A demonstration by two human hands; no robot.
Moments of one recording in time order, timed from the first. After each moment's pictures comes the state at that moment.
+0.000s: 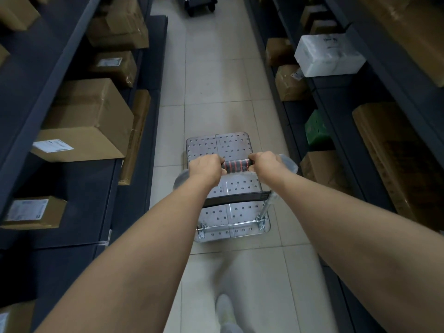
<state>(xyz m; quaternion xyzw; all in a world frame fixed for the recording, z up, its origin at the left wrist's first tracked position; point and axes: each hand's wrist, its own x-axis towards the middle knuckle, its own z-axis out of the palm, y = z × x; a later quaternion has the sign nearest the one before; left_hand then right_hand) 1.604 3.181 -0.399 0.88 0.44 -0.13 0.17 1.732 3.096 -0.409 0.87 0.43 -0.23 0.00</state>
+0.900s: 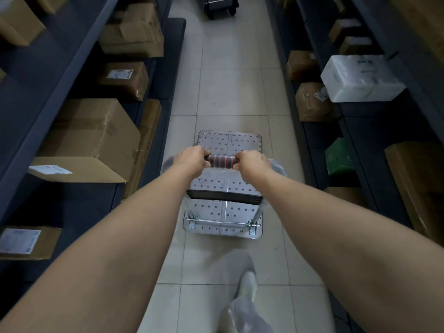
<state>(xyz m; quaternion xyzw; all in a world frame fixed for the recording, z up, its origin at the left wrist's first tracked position) 1.659 3.361 -0.395 0.84 0.48 -0.12 0.21 1.793 3.282 -0.415 0.85 0.45 -0.26 0.01</state>
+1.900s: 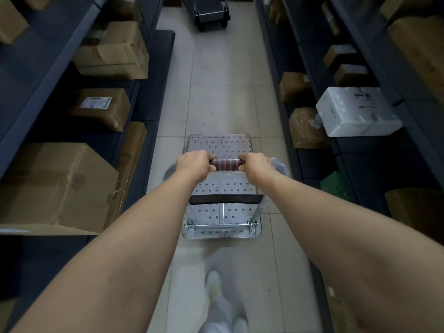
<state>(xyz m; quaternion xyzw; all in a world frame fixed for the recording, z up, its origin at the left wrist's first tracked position) 1.802 3.505 -0.397 0.86 0.46 -0.14 0.17 1.933 3.419 -0.405 0.86 0.45 -0.25 -0.02</state>
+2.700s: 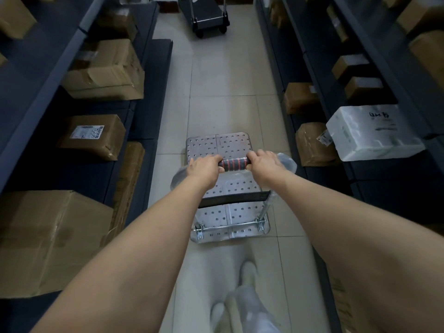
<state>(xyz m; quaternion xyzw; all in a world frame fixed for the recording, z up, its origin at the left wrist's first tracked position) 1.896 3.618 -0.406 0.87 0.44 -0.11 0.21 2.036 3.533 -0.415 0.83 0.53 -0.17 0.02</state>
